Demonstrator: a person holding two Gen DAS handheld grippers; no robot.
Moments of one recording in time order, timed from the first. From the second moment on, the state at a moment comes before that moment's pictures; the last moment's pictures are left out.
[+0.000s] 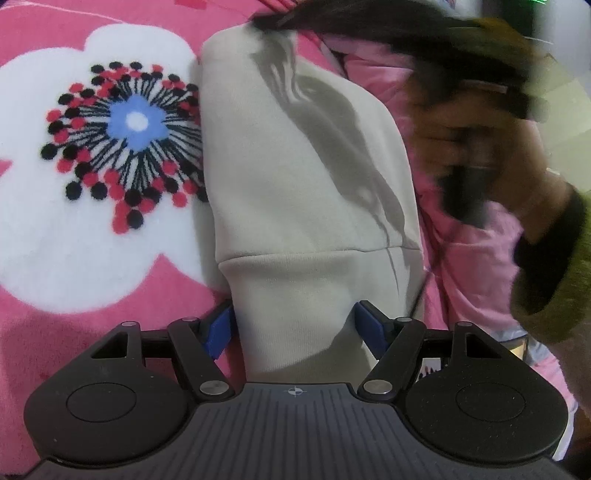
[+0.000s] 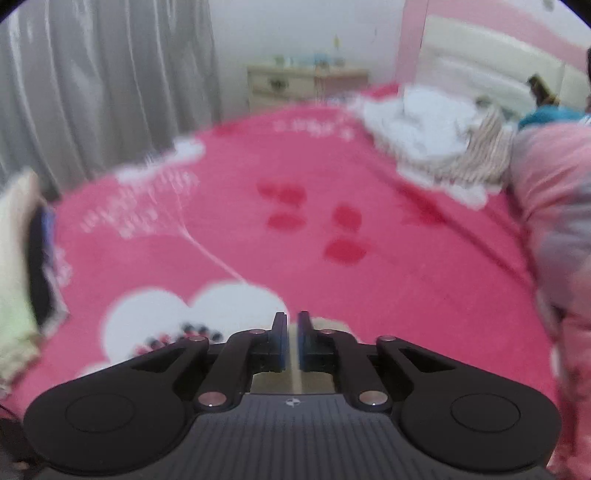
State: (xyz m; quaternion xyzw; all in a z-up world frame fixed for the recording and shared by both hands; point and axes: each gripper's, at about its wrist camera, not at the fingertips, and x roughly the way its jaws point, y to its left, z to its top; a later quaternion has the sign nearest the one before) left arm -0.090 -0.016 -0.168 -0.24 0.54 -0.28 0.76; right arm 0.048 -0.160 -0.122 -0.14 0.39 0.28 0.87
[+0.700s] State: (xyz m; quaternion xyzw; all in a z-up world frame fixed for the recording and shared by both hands) left arm -0.052 0.034 -0.098 -0.20 0.43 -0.29 0.83; right arm -0.012 -0.288 -0.067 -0.05 0.40 0.16 0.90
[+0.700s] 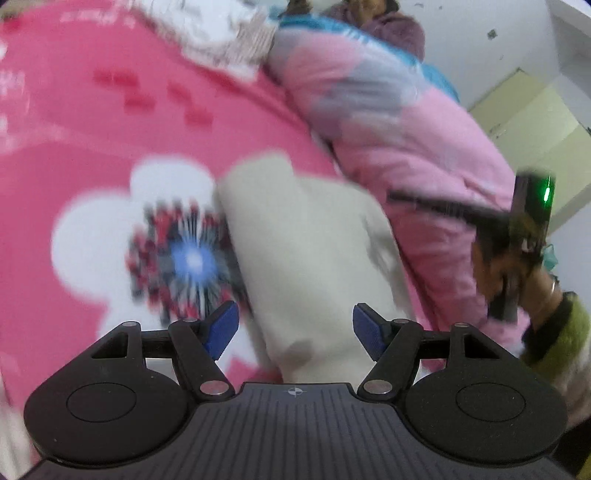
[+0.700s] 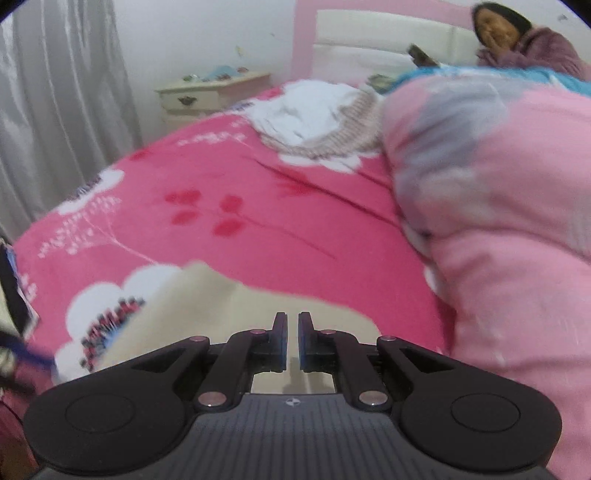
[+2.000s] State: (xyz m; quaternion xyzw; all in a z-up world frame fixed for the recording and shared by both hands) left arm -0.094 -0.045 -0.097 0.02 0.43 -0.29 0.86; right arm -0.106 -0.298 -0.114 -0.08 0.47 0.18 0.86
